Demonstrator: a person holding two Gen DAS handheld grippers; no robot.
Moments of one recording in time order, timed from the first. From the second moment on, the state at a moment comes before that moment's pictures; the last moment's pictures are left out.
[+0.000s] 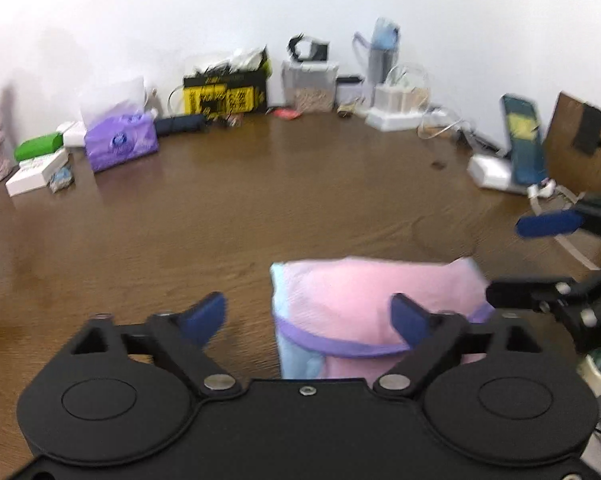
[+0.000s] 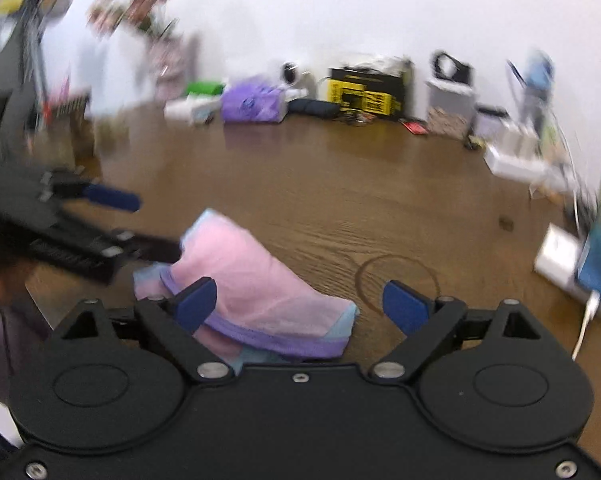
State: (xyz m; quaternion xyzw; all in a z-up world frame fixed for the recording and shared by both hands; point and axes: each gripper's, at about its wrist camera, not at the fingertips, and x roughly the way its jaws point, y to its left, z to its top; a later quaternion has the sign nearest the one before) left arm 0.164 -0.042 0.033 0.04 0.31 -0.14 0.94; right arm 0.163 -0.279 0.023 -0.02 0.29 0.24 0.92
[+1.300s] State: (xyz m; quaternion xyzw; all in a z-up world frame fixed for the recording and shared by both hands) left arm 0.210 -0.041 -0.023 0.00 0.42 -0.18 0.89; right arm 0.203 -0.258 -0.030 0.00 0.34 0.21 0.91
